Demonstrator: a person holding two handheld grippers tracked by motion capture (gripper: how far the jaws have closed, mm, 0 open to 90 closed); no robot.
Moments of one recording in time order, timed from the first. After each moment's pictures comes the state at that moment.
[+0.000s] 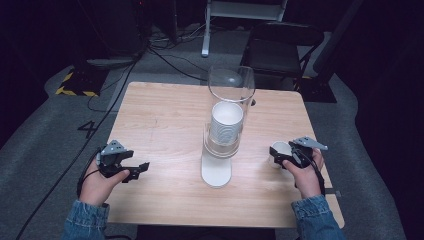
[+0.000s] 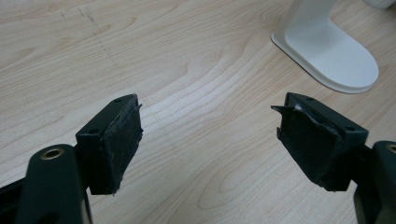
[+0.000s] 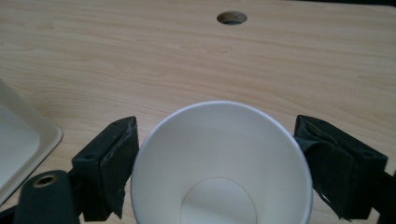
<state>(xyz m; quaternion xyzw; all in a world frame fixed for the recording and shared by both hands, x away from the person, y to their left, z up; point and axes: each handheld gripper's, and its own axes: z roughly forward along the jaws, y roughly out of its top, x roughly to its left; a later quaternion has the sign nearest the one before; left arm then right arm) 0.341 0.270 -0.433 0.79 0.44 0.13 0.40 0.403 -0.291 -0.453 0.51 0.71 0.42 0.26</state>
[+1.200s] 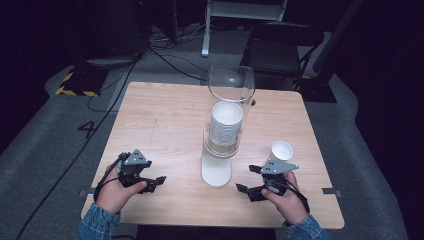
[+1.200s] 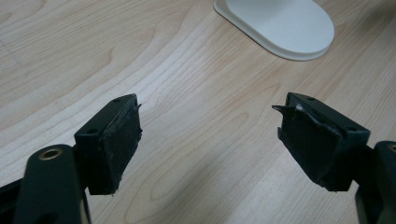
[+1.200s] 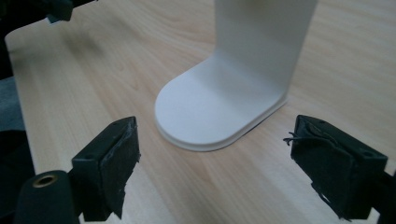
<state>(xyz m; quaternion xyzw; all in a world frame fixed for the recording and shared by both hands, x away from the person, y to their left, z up) 0.330 0.222 -0.446 0.84 0.38 0.09 0.37 0.330 -0.205 -0.452 0.29 0.83 0.46 0.10</state>
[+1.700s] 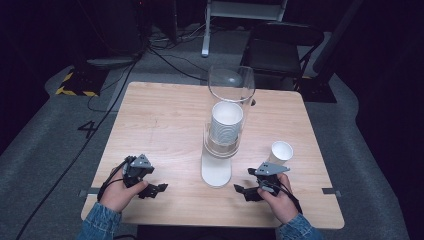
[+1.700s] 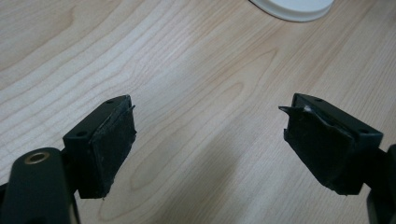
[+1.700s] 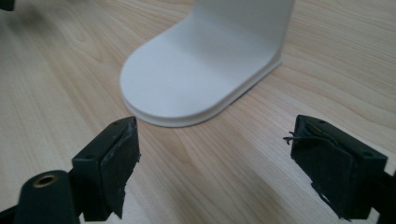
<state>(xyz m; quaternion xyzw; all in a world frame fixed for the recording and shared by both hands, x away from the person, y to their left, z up) 0.334 0.218 -0.468 0.86 0.37 0.04 0.35 0.340 -0.202 -0.487 0.34 0.83 0.43 0.12</state>
